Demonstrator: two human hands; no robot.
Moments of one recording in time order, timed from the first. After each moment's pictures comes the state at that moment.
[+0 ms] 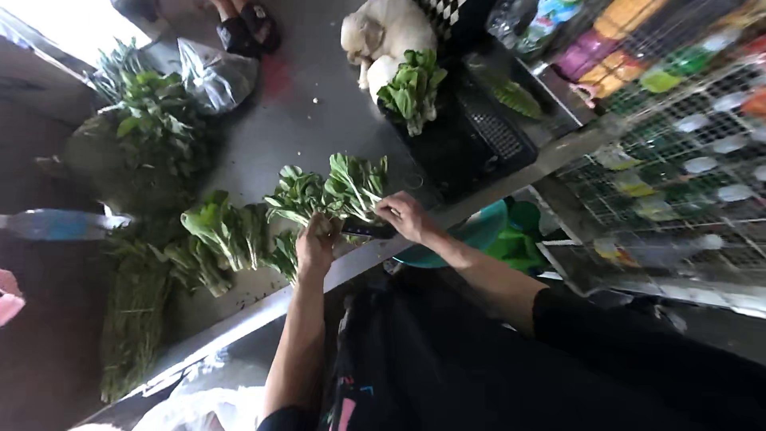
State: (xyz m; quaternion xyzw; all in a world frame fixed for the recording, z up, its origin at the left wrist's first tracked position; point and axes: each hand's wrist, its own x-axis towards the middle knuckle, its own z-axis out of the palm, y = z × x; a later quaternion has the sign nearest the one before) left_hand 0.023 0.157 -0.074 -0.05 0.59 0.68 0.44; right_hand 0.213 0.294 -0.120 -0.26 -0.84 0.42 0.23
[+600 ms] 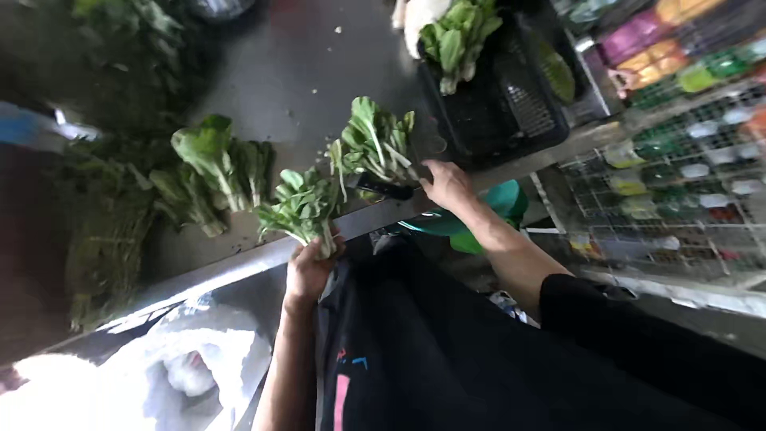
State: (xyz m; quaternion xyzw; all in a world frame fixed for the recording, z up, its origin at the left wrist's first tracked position) left_hand 0.032 -0.004 -0.075 0.00 0.48 0.71 0.51; right_hand 0.221 0.282 -0.115 -0.47 -0.85 0.24 -0.05
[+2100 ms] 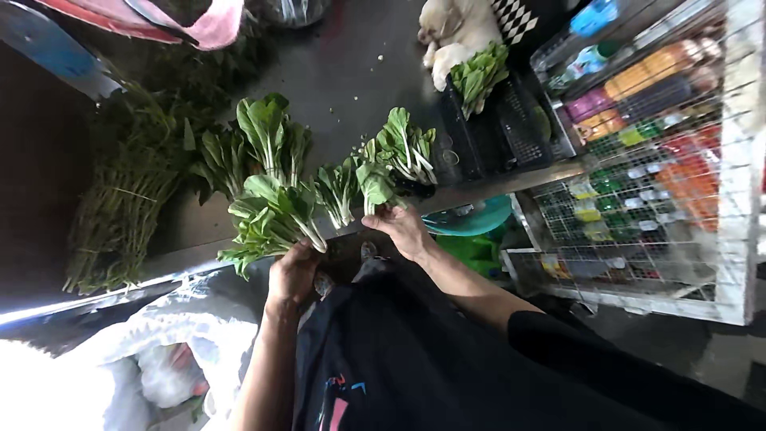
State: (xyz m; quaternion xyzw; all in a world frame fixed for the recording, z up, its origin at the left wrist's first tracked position) left_hand -0.024 -0.122 -0.080 -0.06 0.43 0.78 0.45; right_hand 0.118 0.063 -0.050 -0.34 -0.64 0.67 0.19
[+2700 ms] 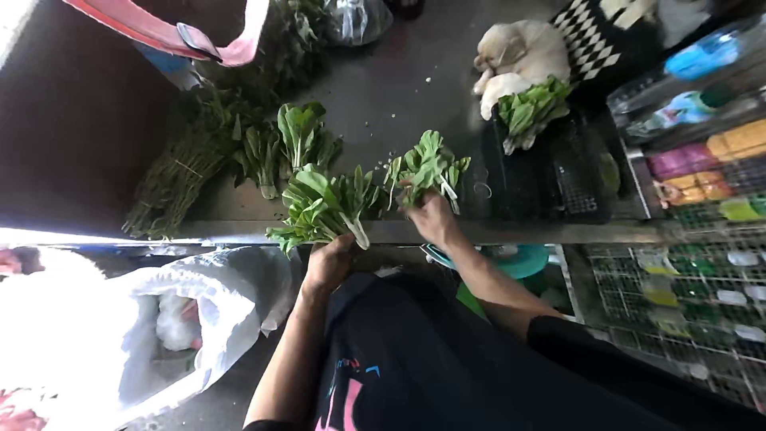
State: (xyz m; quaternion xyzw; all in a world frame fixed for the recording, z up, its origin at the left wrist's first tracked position) left_hand 0.035 -0.049 -0.065 0.02 0.40 0.82 0.40; right_hand 0.128 0.164 -0.036 -0.30 -0.83 0.46 0.09
